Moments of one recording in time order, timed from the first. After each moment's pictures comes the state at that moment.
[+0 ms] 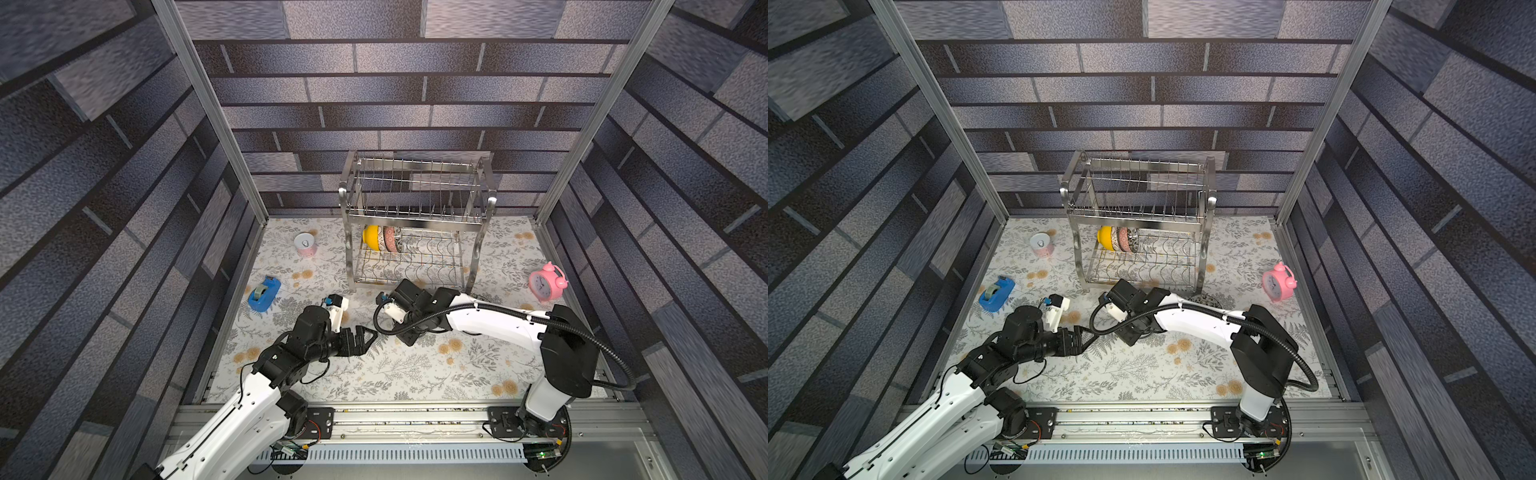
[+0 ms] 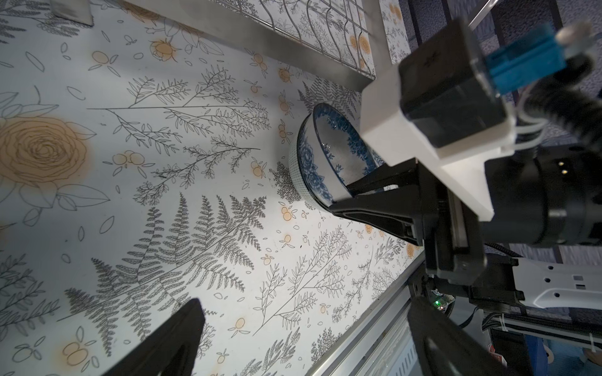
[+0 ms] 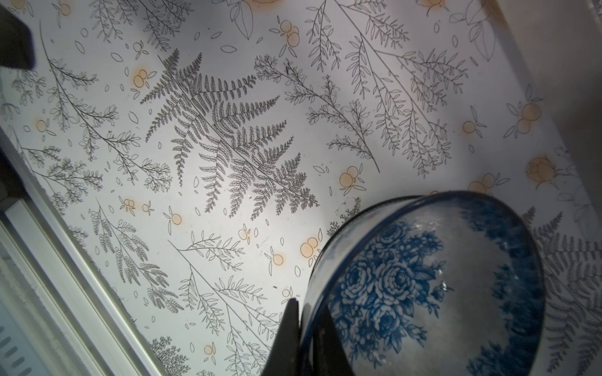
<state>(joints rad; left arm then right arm) -0.53 0.65 0.47 -0.47 0.39 -0.61 1.01 1.70 1.23 -0.69 -0.08 0.02</state>
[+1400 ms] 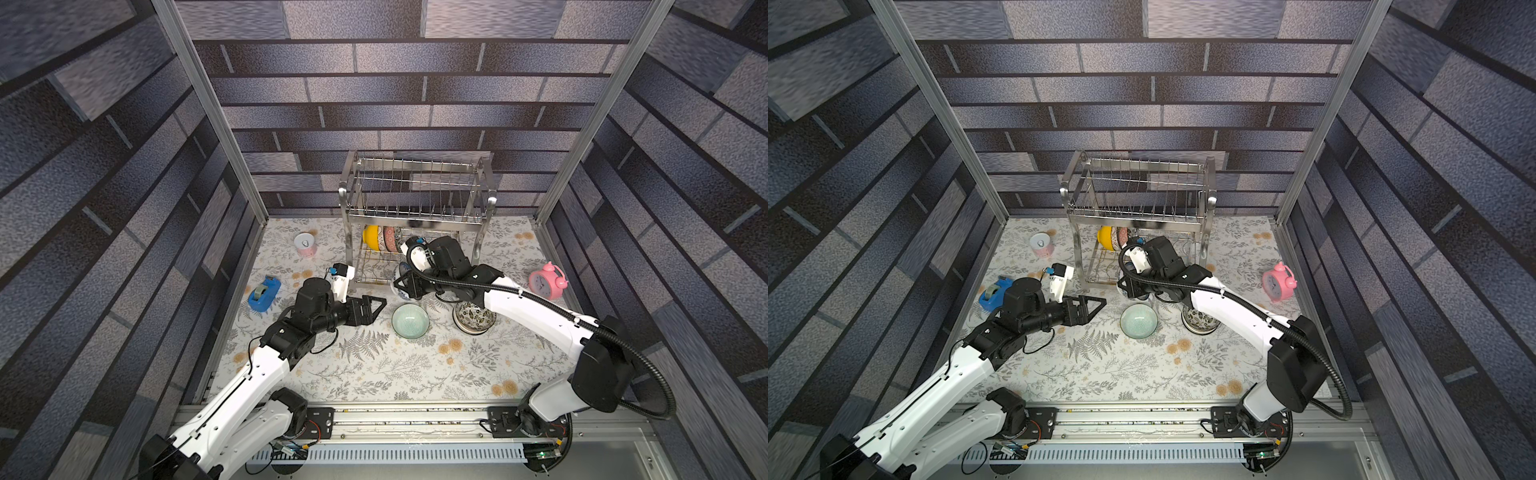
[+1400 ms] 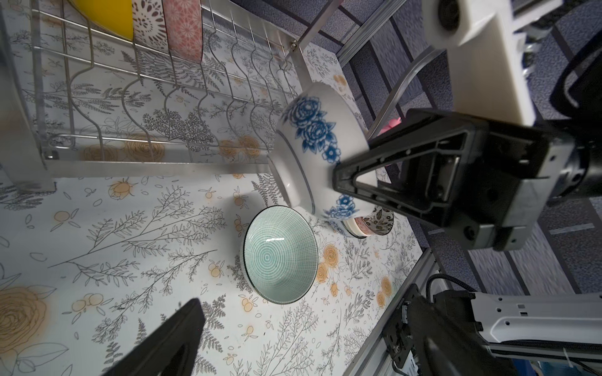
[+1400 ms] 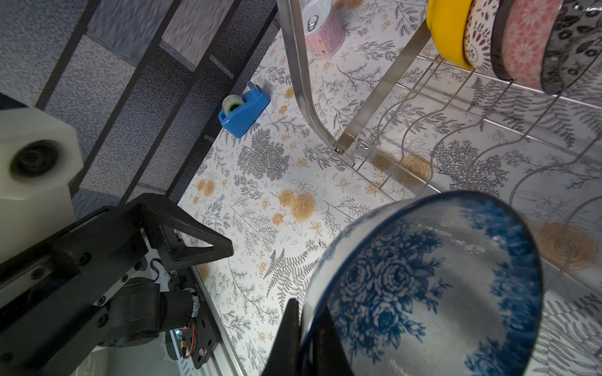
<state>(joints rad) -0.46 0.87 0.67 -0.25 0.45 -0.56 0.73 1.53 1.22 -0.34 -0.42 0.42</state>
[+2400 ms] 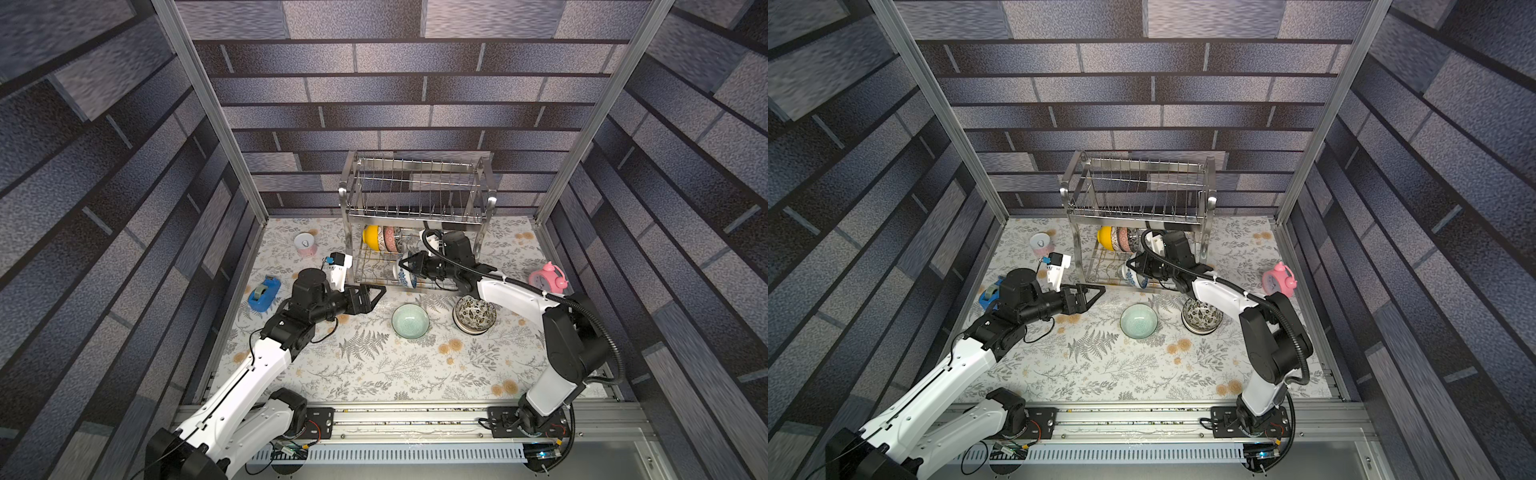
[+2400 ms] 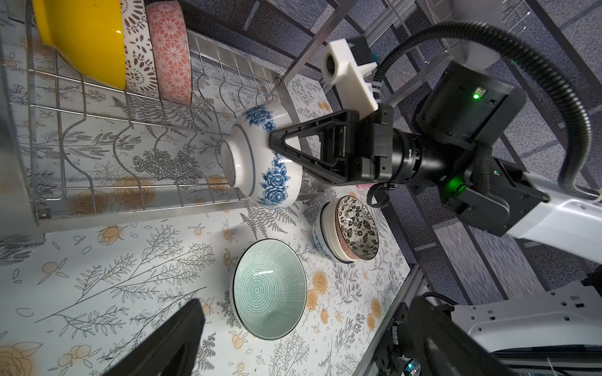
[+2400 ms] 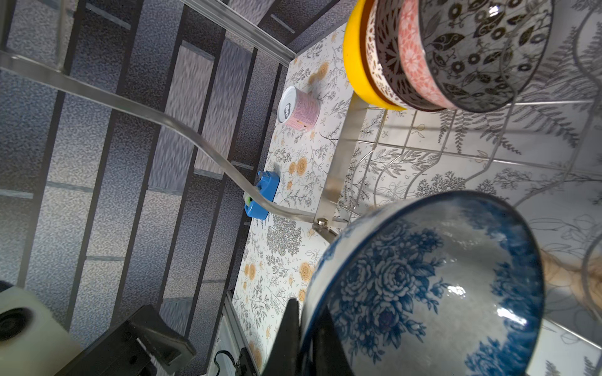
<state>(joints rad) -0.40 0.92 0.71 -0.17 0.52 -0.56 0.54 1.71 1.13 0.11 -0.56 0.82</state>
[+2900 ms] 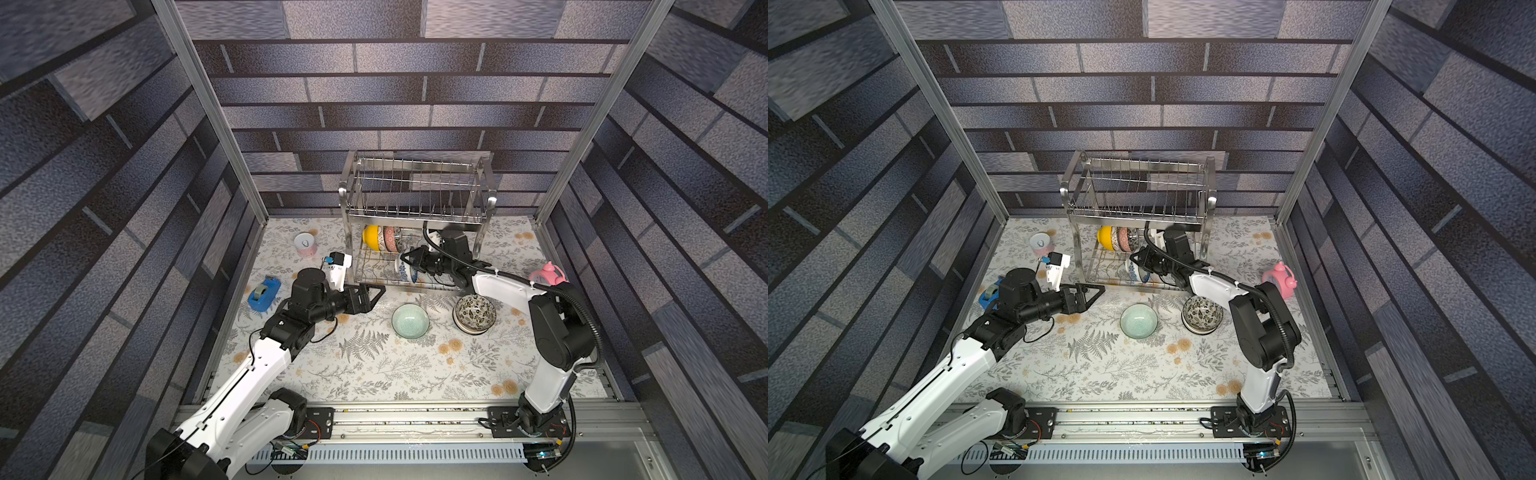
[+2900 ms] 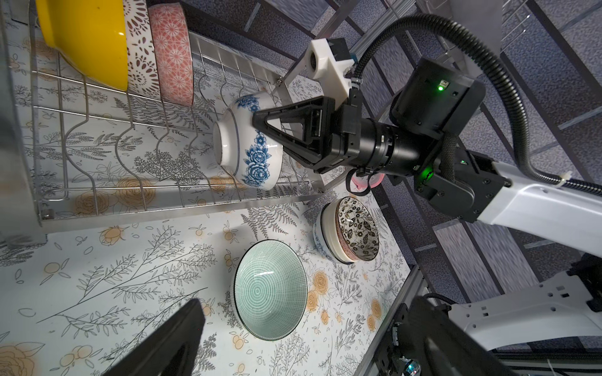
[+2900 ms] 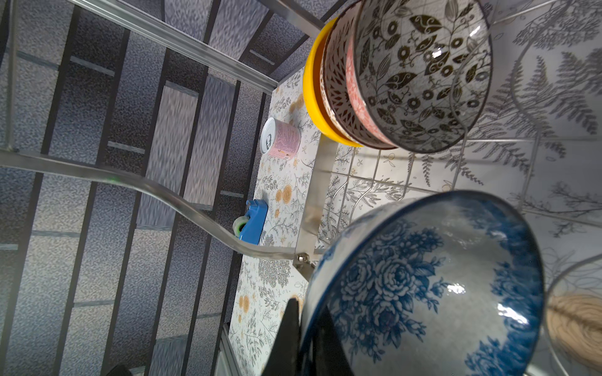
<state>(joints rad) -0.40 0.92 0.71 -0.17 0.52 -0.56 0.51 1.81 1.18 0.19 -0.52 0.88</state>
